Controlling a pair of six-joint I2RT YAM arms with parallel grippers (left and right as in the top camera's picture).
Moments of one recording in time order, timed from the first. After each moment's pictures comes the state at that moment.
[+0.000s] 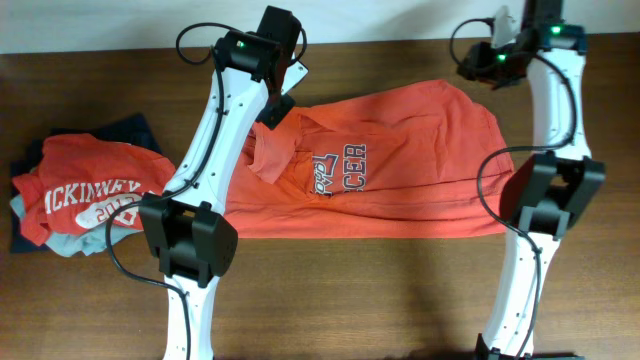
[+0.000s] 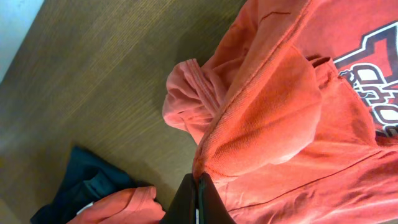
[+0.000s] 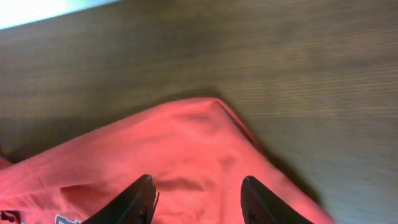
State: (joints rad) left arm -0.36 2.27 2.38 -1.41 -0.27 0.38; right arm -0.18 2.56 2.55 -1.10 -0.40 -0.01
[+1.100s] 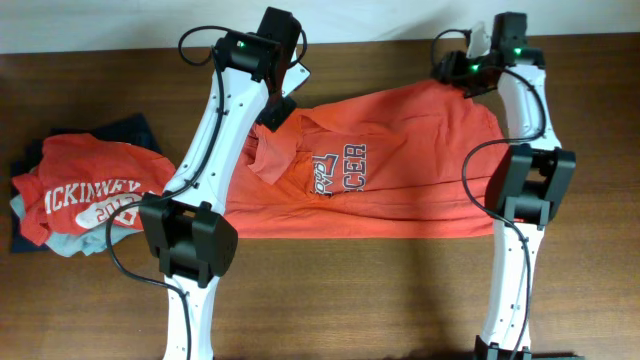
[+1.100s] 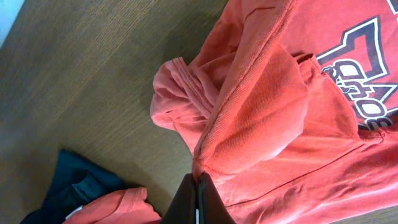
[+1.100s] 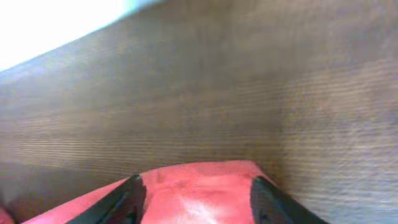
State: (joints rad) left arm -0.36 2.27 2.38 -1.43 -0.23 0.38; right arm -0.17 2.74 2.57 -0.86 -0.53 0.14
